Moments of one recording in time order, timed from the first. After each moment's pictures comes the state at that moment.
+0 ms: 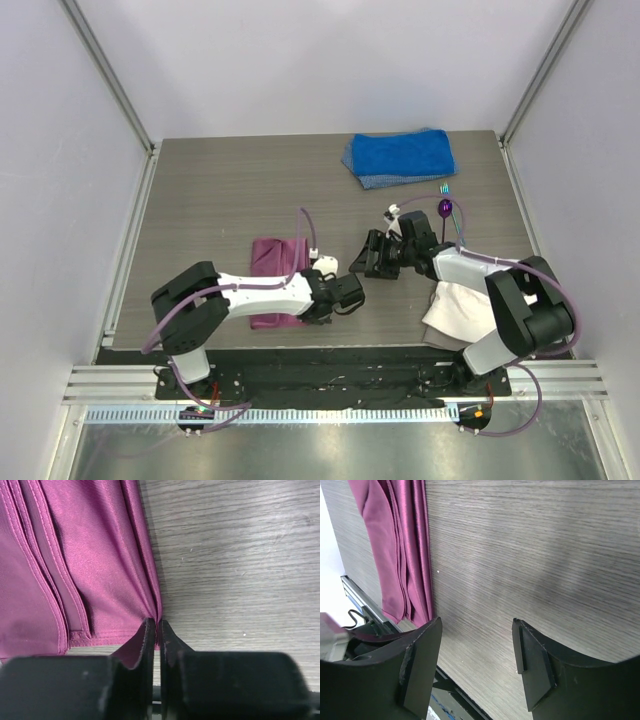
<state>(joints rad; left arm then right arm) -1.16 1.76 1.08 -0.77 -0.46 -0.99 0.40 1.51 0.67 0.02 -0.50 0.64</state>
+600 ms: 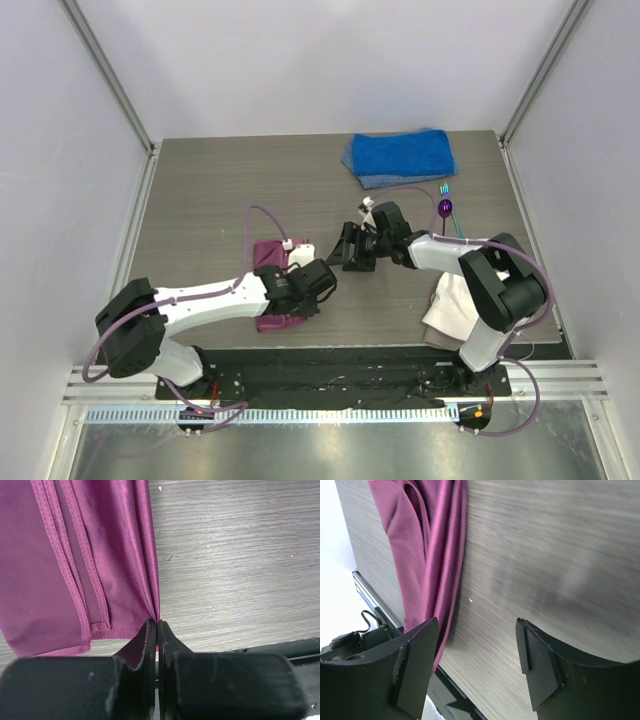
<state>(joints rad) -1.08 1.46 0.93 -0.64 -0.34 -0.99 0.50 1.69 0.83 0.08 -0.51 0.71</state>
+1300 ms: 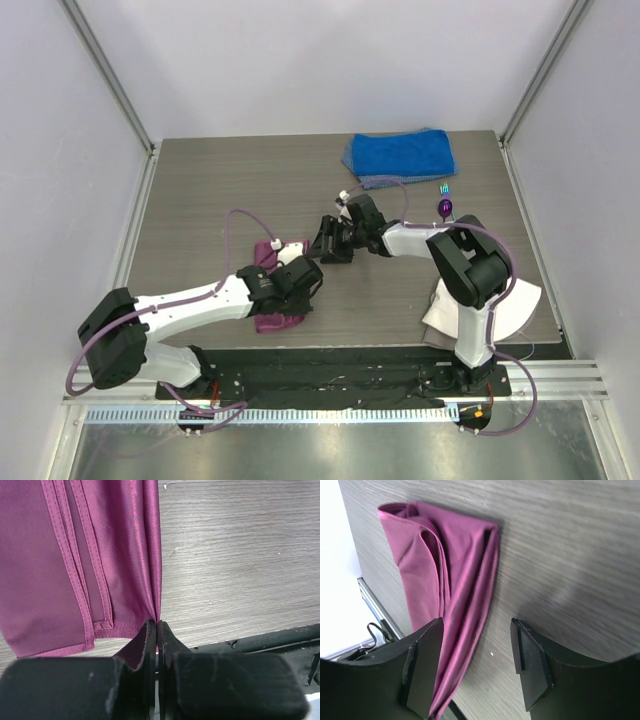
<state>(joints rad) -1.02 1.34 0.84 -0.59 -0.26 -0.99 0.58 1.93 1.06 0.10 -0.50 0.75</state>
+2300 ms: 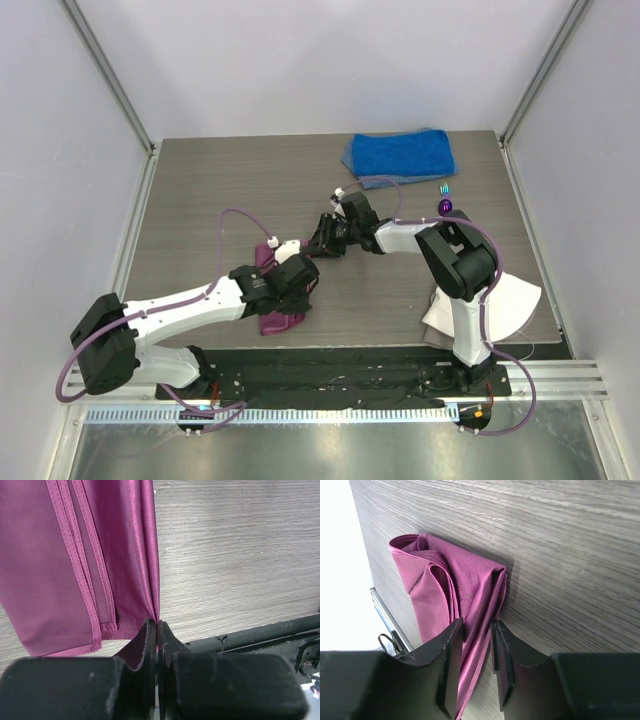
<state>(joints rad) -1.01 1.29 0.84 -0.60 -0.26 -0.99 0.59 2.03 1.14 0.18 -0.51 0.82</state>
